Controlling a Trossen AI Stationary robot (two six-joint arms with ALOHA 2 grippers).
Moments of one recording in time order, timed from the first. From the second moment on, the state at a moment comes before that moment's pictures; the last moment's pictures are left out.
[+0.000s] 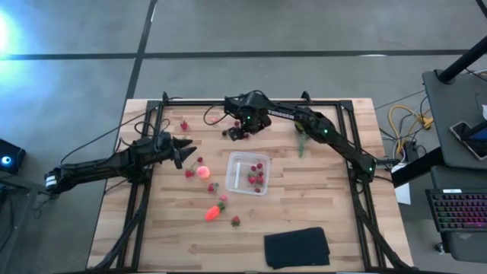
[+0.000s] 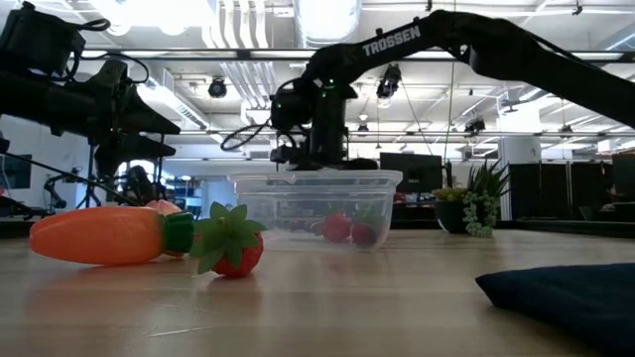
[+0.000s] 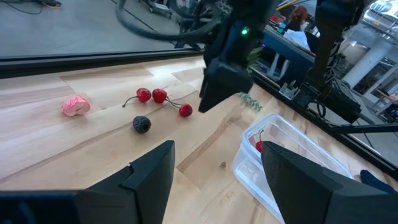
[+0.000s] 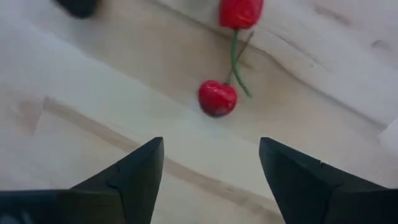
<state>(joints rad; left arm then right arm) 0.29 0.25 0.03 -0.02 -0.14 -0.49 -0.38 2.51 2.35 -1.33 -0.10 0.70</state>
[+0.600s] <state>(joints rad) 0.29 0.25 0.03 -0.02 -0.14 -0.49 -0.44 2.55 2.36 -1.30 -0.32 0.81</state>
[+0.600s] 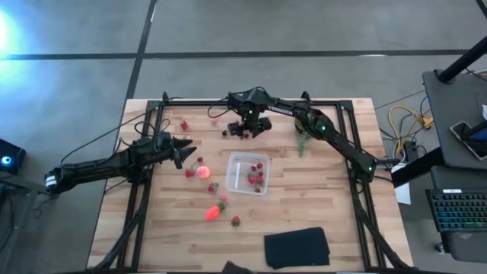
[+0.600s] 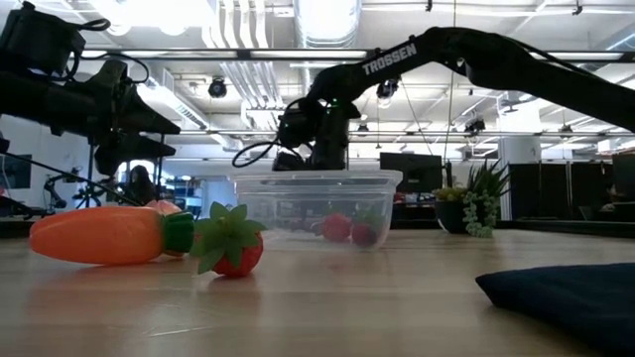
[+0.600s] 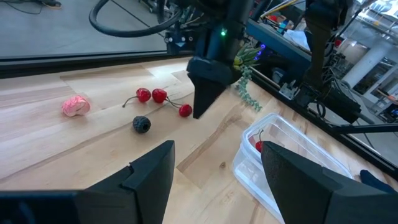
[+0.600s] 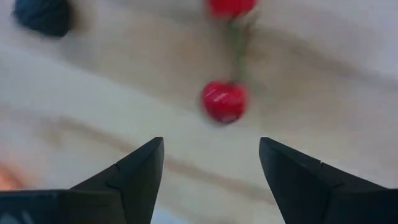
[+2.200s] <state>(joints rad) 0.29 0.25 0.03 -0.02 -0.14 -0.49 -0.52 2.59 2.36 -1.26 -0.50 1.34</state>
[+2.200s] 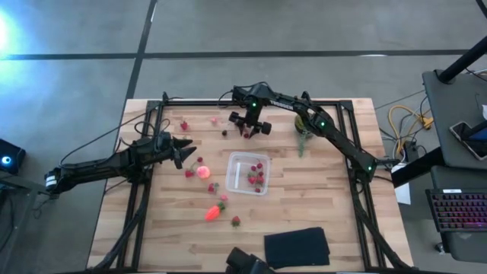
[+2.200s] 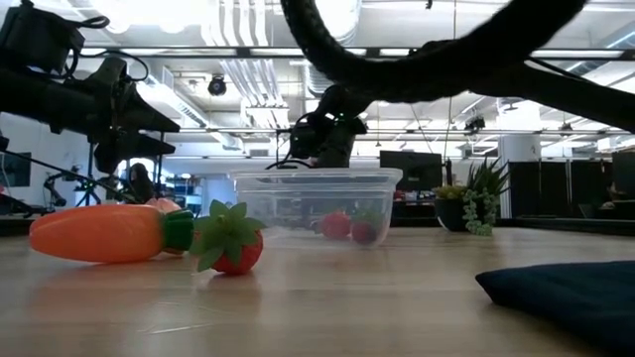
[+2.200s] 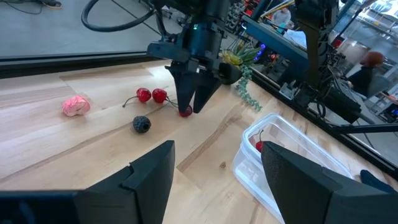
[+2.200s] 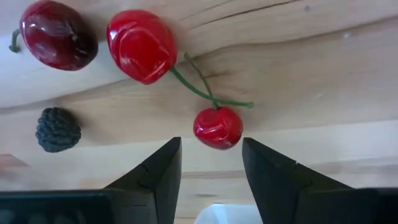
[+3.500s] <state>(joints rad) 0.29 0.25 0.03 -0.02 -0.14 -0.49 -0.50 2.59 2.36 -1.22 -0.47 1.48</state>
